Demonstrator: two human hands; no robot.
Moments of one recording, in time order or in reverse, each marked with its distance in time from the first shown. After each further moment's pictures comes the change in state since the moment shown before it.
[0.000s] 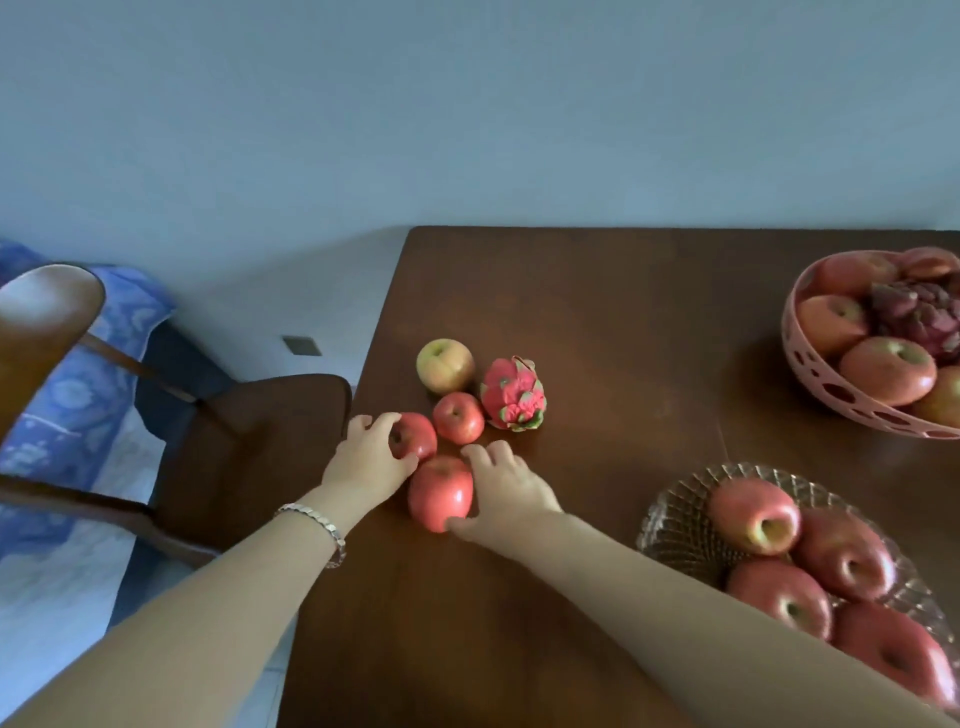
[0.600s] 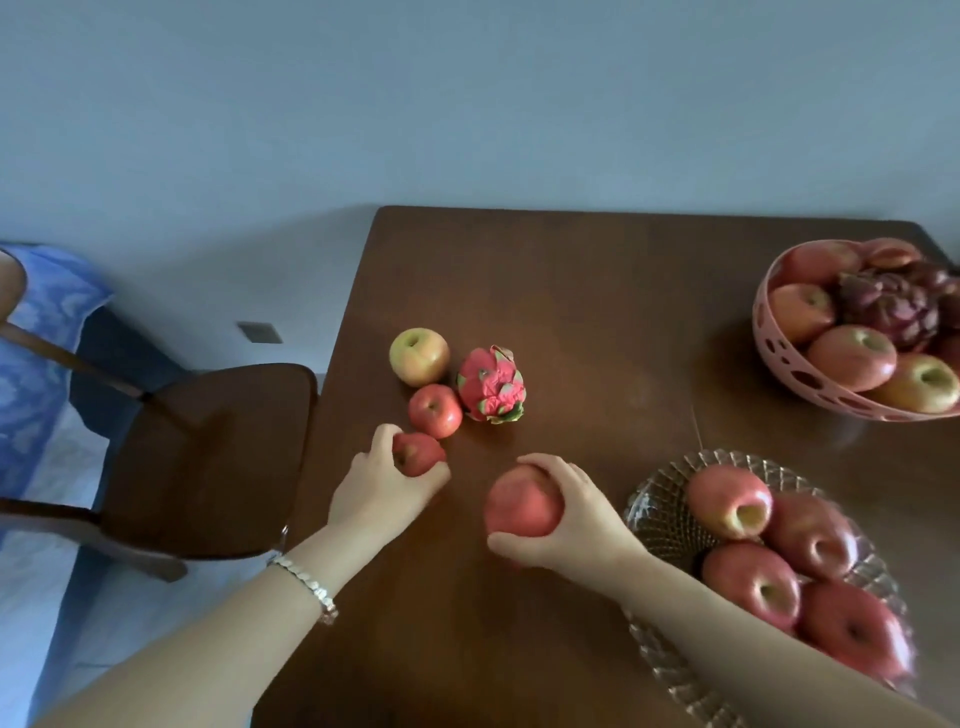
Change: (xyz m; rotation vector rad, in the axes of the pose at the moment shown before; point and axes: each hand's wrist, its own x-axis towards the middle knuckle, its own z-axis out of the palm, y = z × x) left_hand -0.030 0.021 0.019 -0.208 -0.067 -0.009; right_hand -0.057 0.052 -0.014 0.557 0.147 0.111
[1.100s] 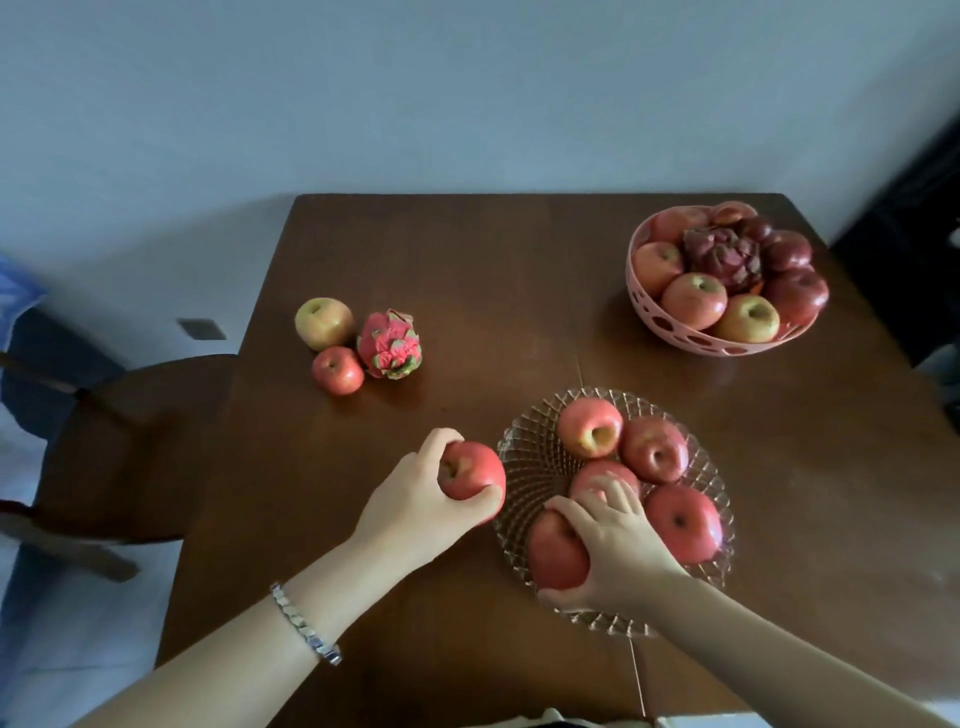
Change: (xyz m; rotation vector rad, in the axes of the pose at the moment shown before) left_hand -0.129 0.089 0.079 -0.002 -0.133 0.298; right_hand -0.116 0.124 -0.069 -0.772 -0.002 -0.128
